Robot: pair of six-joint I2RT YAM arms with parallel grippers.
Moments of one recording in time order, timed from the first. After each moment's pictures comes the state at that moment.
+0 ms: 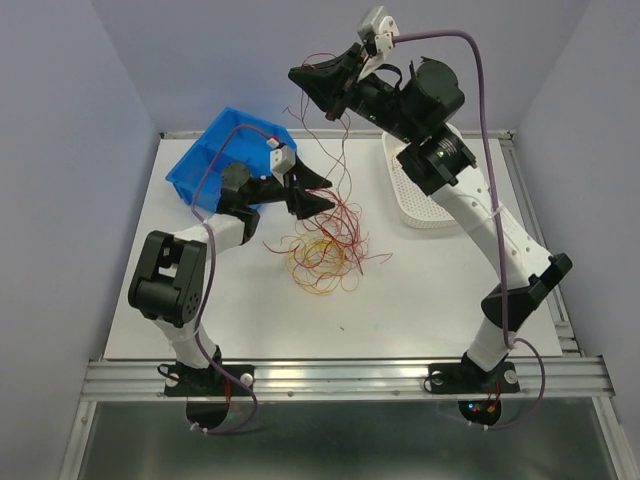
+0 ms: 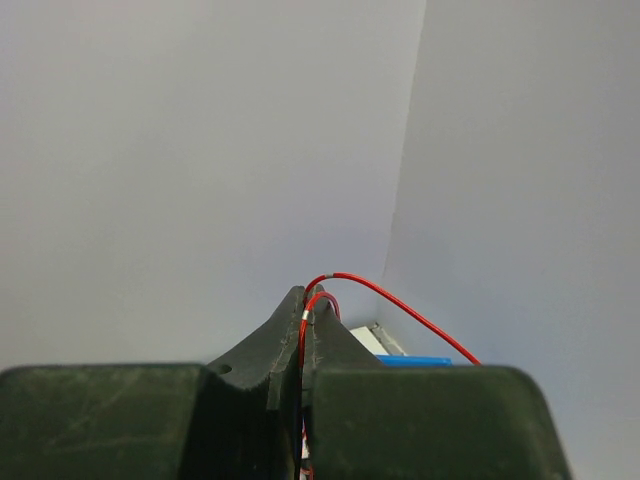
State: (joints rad) left arm -0.31 1.69 0.97 1.02 1.16 -0.37; right arm 0.71 1.74 2.14 0.04 -0.37 0.06
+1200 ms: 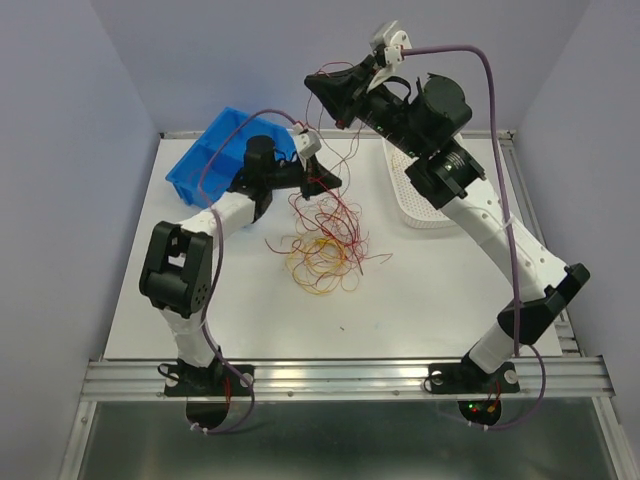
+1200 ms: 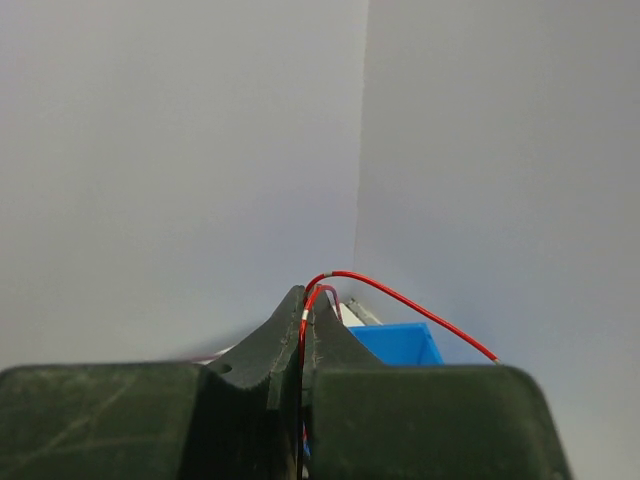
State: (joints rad) left arm -0.38 1.80 1.18 0.50 1.02 -0.07; right arm 0.71 1.64 1.96 0.08 -0.27 0.06
